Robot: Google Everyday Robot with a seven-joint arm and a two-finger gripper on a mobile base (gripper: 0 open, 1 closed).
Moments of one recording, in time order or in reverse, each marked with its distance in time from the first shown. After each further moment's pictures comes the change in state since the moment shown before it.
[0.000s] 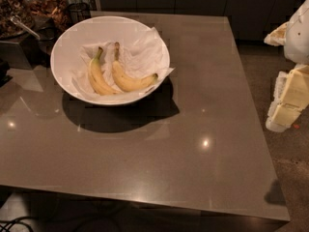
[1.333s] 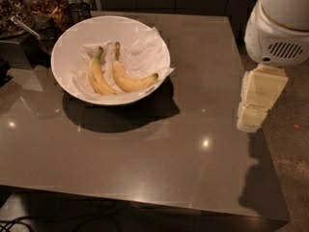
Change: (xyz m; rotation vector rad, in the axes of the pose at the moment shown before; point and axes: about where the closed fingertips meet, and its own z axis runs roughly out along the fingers) arm -0.038 0.012 -0.008 0.100 0.192 0.018
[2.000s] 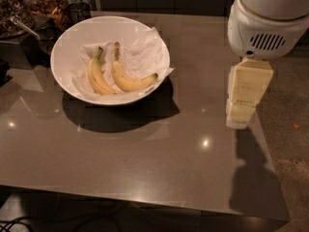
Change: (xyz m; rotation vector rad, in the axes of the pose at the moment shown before) arm -0.025 0.005 -0.012 -0.004 0.023 -0.054
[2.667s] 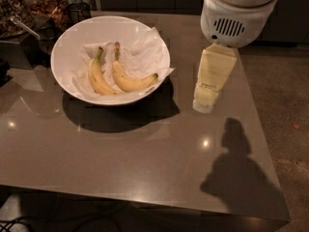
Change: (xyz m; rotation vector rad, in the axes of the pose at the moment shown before) arm -0.035 -0.015 0.001 -0.009 -0.017 0.157
